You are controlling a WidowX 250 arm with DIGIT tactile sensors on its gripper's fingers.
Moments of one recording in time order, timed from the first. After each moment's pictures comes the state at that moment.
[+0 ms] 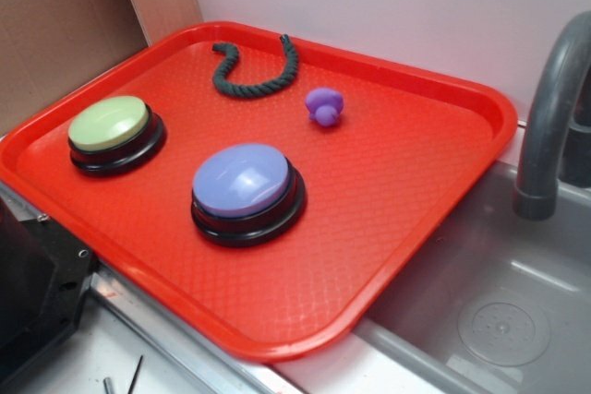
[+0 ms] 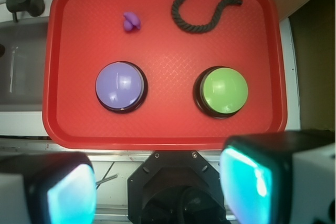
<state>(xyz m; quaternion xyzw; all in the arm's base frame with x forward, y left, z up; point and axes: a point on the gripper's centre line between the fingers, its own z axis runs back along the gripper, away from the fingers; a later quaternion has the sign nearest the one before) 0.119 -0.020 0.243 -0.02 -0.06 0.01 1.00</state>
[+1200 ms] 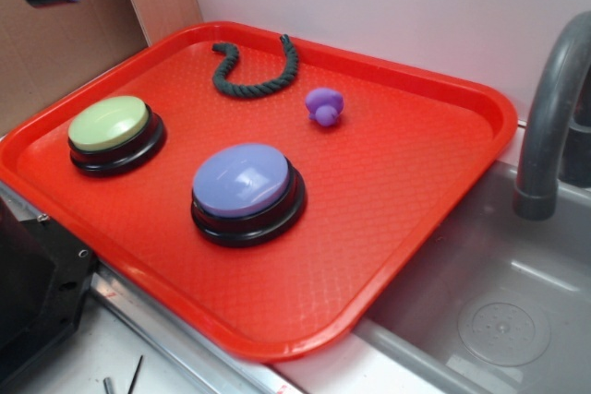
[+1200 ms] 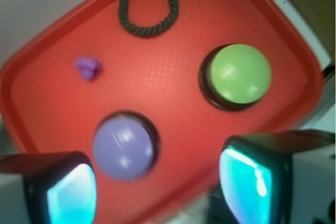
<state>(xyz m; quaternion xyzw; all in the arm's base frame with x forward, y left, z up) 0.186 -0.023 0.171 -0.04 -0.07 0.34 0.94</state>
